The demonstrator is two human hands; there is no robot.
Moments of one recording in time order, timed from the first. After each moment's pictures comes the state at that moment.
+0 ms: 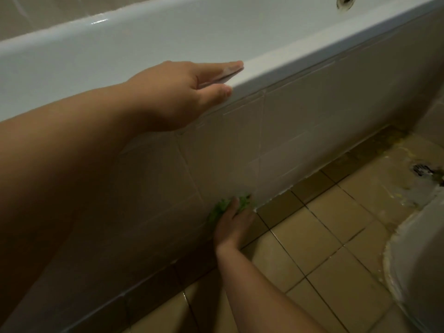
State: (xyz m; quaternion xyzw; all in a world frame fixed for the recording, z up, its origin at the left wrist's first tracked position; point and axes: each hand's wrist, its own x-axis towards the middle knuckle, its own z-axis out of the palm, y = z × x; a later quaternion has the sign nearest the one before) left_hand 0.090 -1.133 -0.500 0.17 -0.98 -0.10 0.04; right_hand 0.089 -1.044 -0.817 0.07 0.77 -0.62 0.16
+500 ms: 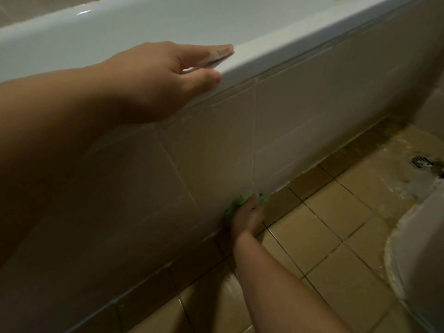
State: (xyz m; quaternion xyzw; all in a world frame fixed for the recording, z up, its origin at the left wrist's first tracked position) left_hand 0.085 -1.134 -0.505 0.18 -0.98 -0.09 0.07; right_hand 0.035 -1.047 -0.881 0.20 0.72 -0.64 0.18
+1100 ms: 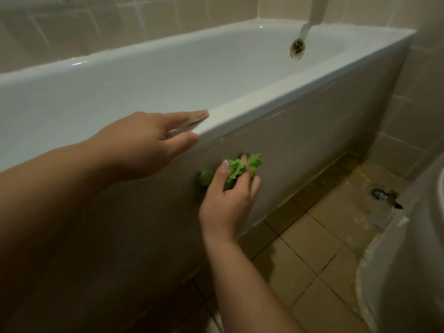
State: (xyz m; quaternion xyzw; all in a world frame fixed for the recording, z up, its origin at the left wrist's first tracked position) left_hand 0.070 -1.132 -0.501 0.16 -0.98 -0.11 0.05; right_hand 0.019 -1.031 -0.662 -0.04 0.73 -0.67 -0.12
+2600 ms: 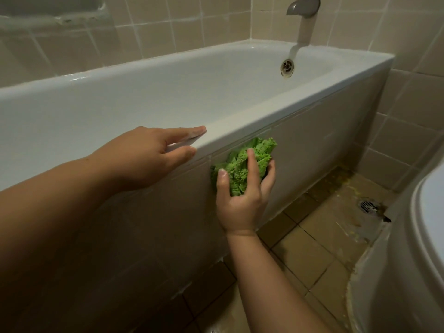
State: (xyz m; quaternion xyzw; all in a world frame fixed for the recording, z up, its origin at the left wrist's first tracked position) left_hand 0.054 -1.130 -0.503 0.16 -0.98 -0.12 0.07; right_hand -0.044 -1.005 -0.675 -0.18 0.70 -0.65 -0.23
